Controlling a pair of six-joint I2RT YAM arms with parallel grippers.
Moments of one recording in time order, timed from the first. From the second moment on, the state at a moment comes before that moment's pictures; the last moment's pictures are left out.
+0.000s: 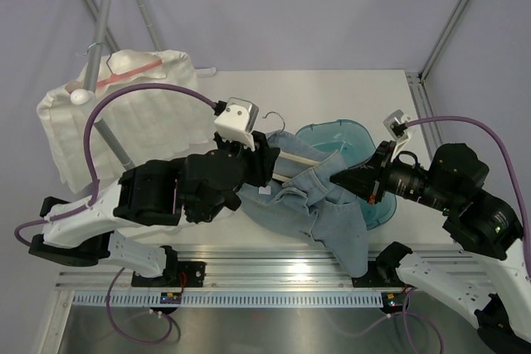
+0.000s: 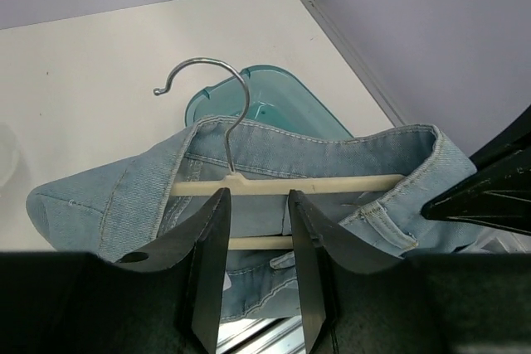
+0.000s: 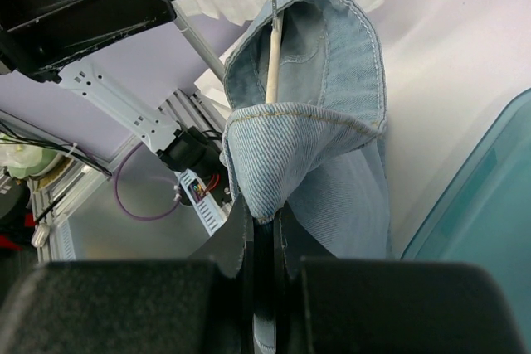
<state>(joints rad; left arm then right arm) -1.50 1.28 1.80 -0.89 -0.90 -0.54 0.67 0.72 1.31 -0.77 -0.36 0.42</state>
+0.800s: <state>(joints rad) -1.43 1.32 1.80 -0.89 -0.85 -0.63 0.67 0.72 1.33 -0.77 -0.41 0.44</state>
